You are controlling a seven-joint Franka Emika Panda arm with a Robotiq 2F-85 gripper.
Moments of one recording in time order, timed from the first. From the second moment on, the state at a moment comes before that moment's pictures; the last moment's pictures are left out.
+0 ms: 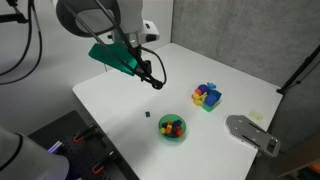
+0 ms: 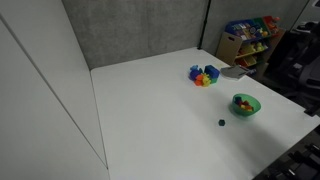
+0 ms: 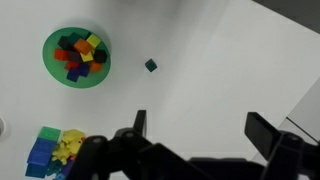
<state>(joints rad) 0.09 -0.46 -0.27 -2.60 0.15 2.22 -0.54</state>
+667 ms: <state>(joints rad) 0.03 -0.31 -0.17 -2.58 0.08 2.40 -0.43</state>
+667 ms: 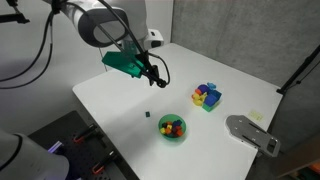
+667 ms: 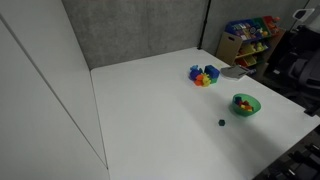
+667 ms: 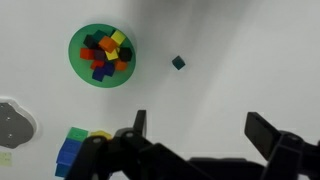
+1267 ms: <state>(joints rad) -0.05 -0.04 -0.15 -2.47 -0.06 2.48 -0.31</state>
